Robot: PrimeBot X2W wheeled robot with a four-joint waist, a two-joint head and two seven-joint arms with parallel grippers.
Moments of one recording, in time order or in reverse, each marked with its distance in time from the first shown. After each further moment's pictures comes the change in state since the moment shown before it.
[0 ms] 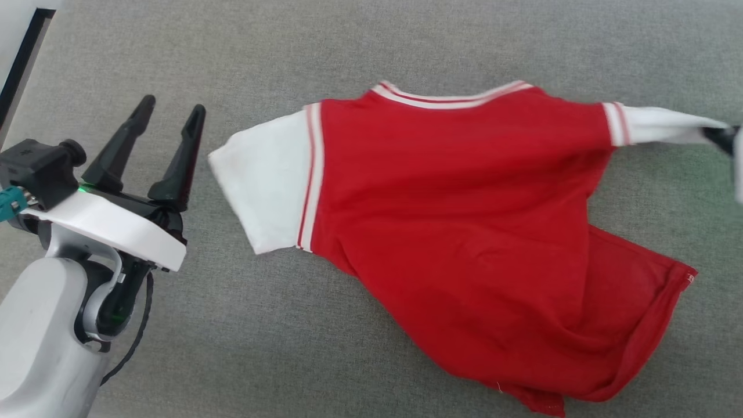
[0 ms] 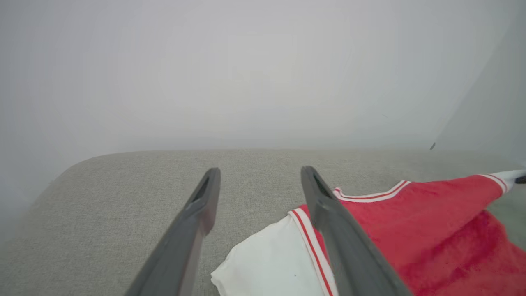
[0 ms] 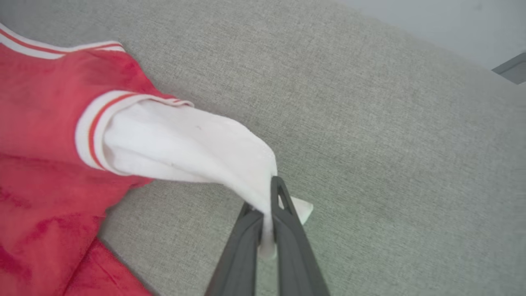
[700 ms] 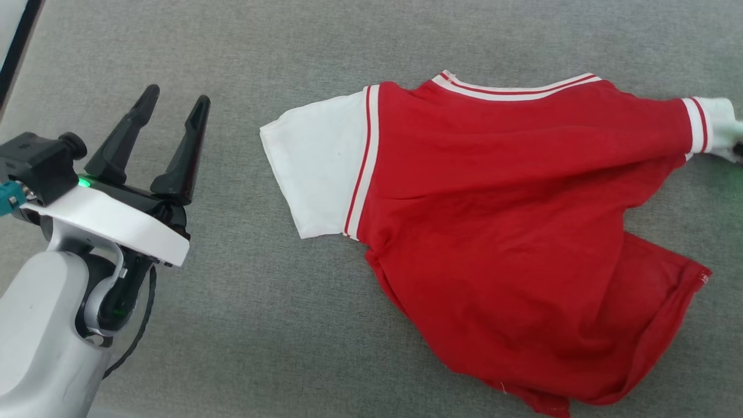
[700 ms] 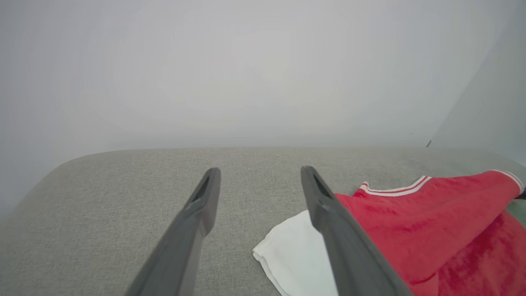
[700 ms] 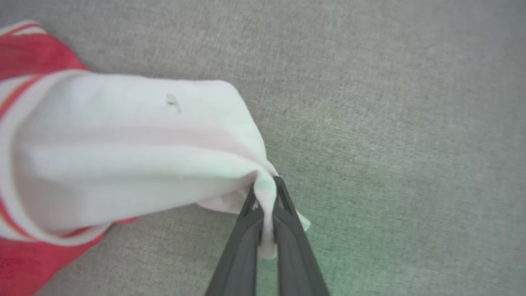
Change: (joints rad) left arm -0.013 0.000 -0.006 -0.020 -0.010 -0.002 -0.008; right arm 0.052 0.111 -0.248 0.132 -0.196 0.000 0.030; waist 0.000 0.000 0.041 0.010
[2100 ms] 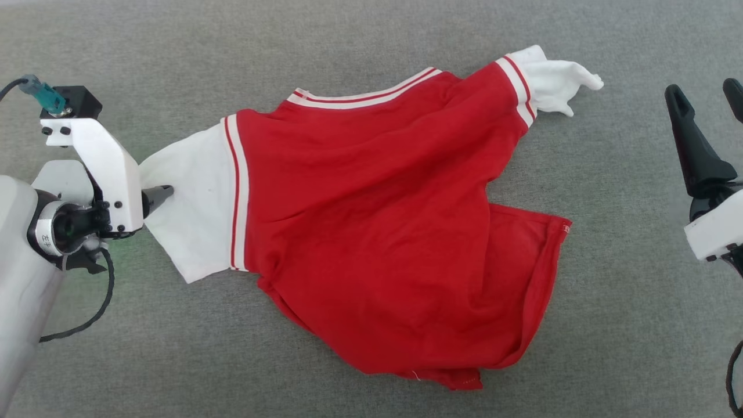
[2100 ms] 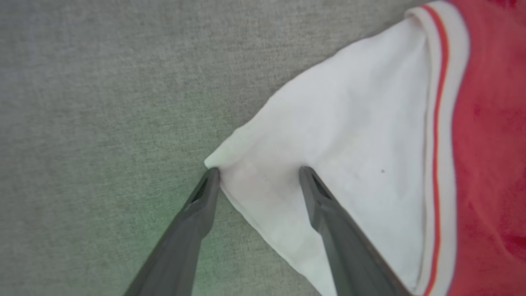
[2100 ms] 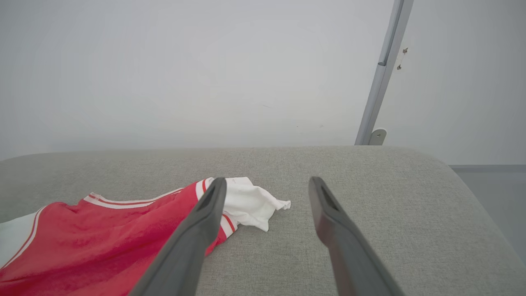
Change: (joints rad) left arm -0.338 0.080 -0.212 0.487 -0.173 0.094 0.900; right arm 0.341 0.398 -0.253 -0.774 -0.139 0.000 -0.272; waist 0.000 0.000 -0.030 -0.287
